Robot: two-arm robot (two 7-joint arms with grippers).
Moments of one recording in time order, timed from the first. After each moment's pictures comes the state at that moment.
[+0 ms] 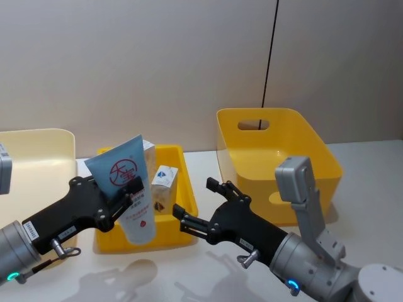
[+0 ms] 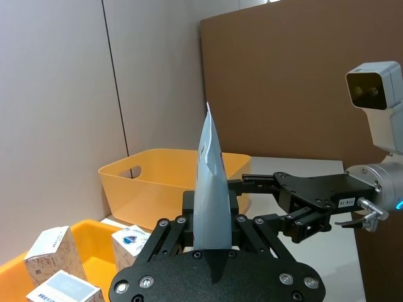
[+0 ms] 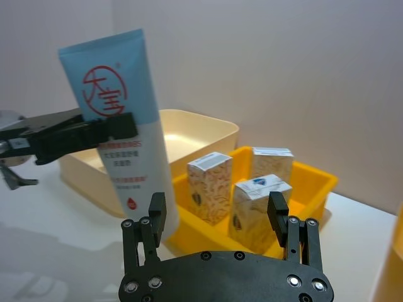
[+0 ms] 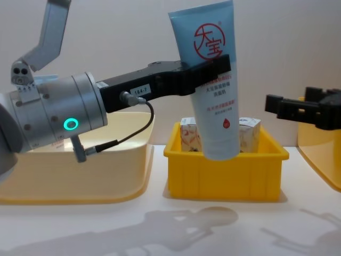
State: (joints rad) left arm -0.50 0.29 0.46 -1.33 -0.60 -0.12 -0.83; right arm 0.06 0.46 -0.23 -1.79 0.43 0.10 0.37
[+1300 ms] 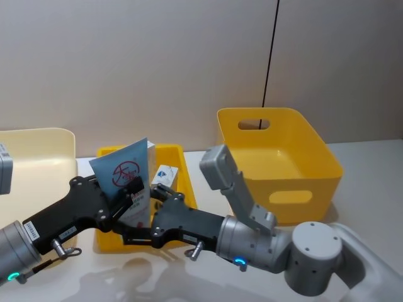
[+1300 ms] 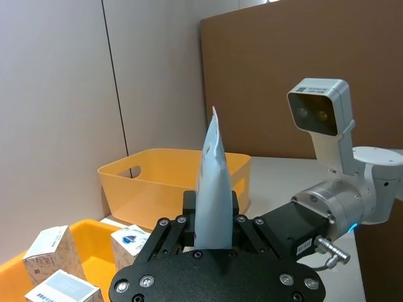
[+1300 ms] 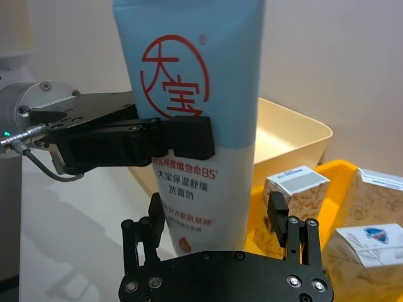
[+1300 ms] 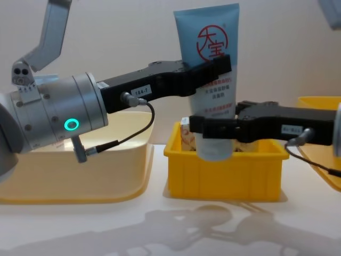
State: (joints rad) left arm -0.50 0.29 0.46 -1.33 -0.60 -0.12 -0.83; right arm 0.38 0.41 -0.44 -1.49 0.42 0.09 0.60
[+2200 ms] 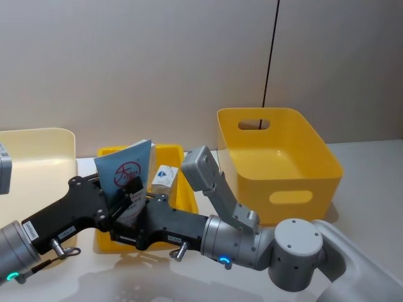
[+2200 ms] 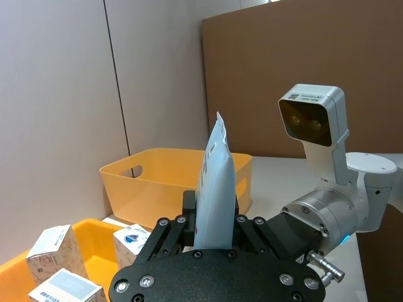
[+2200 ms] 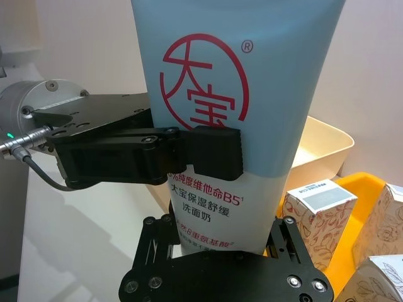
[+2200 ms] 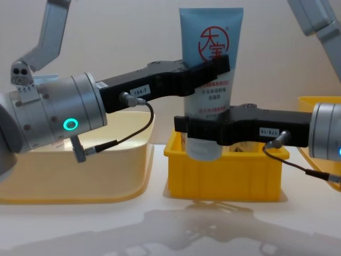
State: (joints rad) left arm -0.50 0.29 0.46 -1.33 -0.60 -0.12 -0.83; right arm 0.44 0.38 -0.50 -1.41 0.41 0.06 0.62
